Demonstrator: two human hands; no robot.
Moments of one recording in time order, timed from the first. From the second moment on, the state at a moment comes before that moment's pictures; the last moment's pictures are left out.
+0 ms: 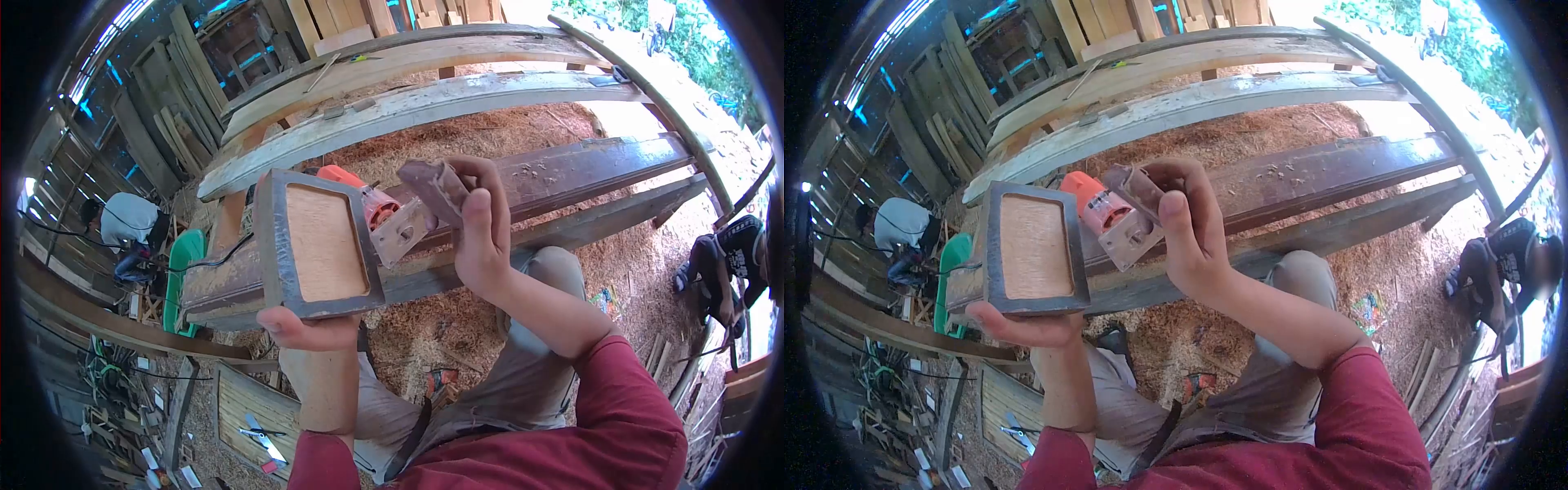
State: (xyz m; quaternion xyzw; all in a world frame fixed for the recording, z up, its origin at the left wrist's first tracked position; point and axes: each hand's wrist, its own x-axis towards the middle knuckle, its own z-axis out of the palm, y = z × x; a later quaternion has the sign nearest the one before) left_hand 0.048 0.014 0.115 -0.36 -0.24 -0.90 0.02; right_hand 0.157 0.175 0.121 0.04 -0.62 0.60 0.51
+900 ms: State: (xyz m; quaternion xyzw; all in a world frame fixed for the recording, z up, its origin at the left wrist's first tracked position) left_hand 0.078 0.055 0.152 -0.40 -0.13 -0.91 -0.06; right_hand 0.162 0.179 0.134 0.13 -0.56 0.72 0.37
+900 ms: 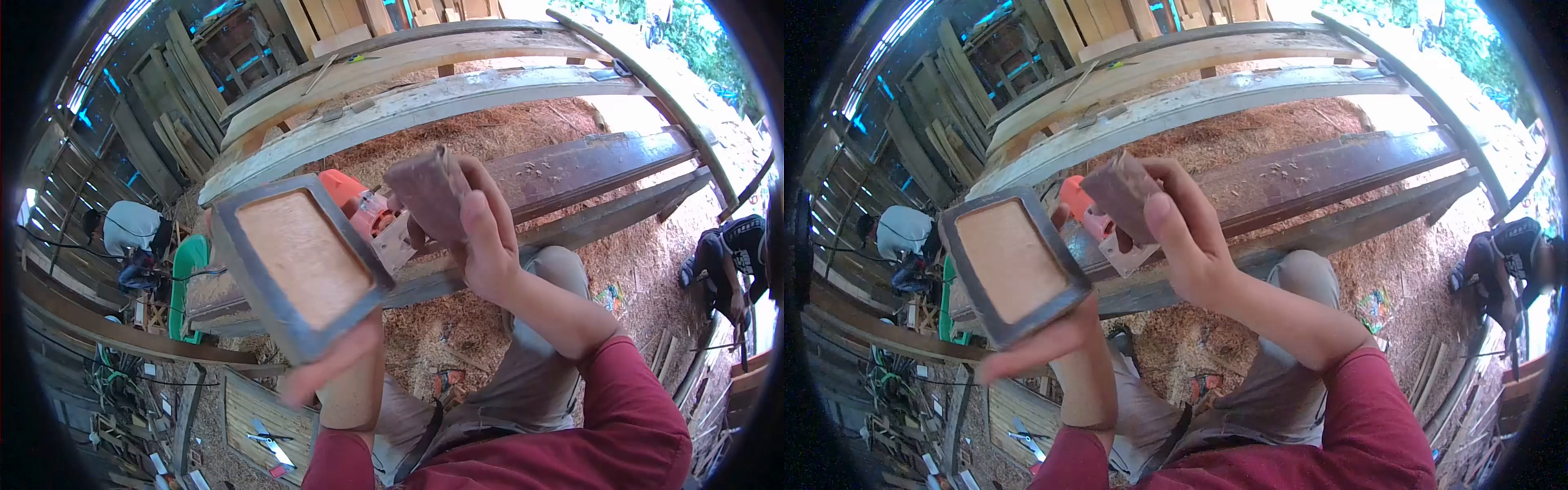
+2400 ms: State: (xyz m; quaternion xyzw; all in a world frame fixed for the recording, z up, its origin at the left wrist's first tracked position) left_hand 0.076 0.065 0.161 -0.47 -0.10 -0.87 -0.01; right_hand 0.168 0.184 0.141 0.18 -0.75 0.32 0.55
